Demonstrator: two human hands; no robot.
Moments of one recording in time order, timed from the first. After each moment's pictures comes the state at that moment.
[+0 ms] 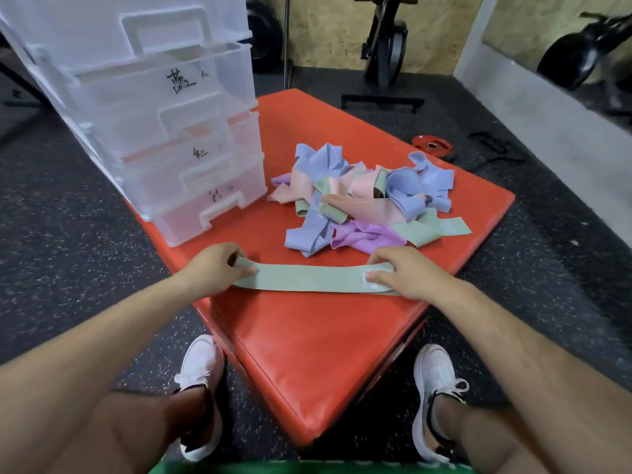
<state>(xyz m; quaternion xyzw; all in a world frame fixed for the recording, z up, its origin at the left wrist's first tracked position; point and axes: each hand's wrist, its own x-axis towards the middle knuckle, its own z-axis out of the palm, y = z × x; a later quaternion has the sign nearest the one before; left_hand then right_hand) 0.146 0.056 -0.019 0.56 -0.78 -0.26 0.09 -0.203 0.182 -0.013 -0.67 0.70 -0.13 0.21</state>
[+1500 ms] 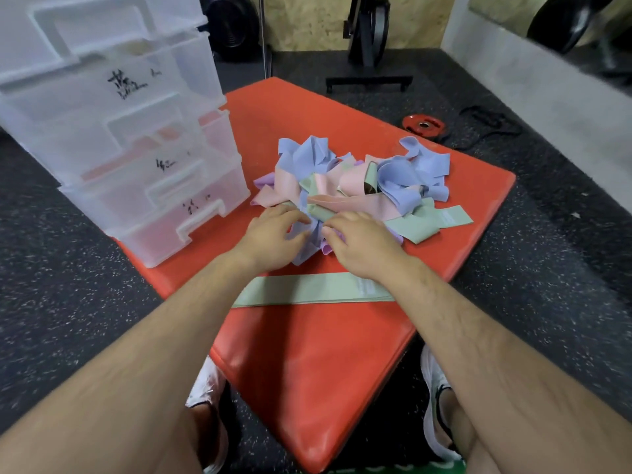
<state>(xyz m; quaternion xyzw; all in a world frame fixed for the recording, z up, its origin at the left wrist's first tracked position) 0.028 0.015 -0.019 0.39 -0.89 -0.18 0.16 -0.151 0.122 0.000 -0.67 0.72 -0.17 0.07</state>
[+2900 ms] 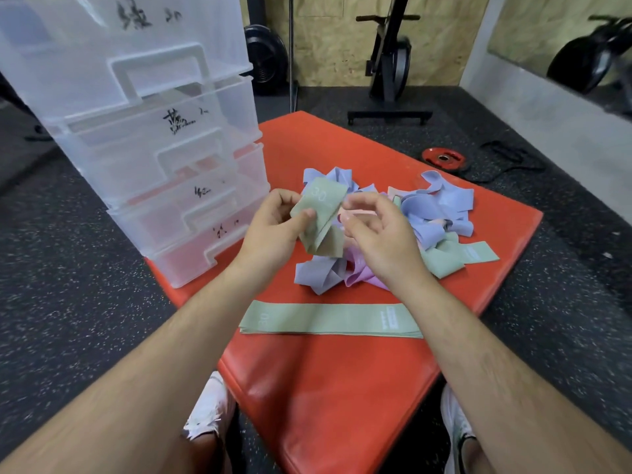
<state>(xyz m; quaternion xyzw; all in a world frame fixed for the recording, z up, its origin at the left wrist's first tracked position) 0.040 0.046 0.064 0.38 -0.62 -0.53 0.43 -0.119 0.117 0.061 -0.46 0.58 -0.59 0.32</state>
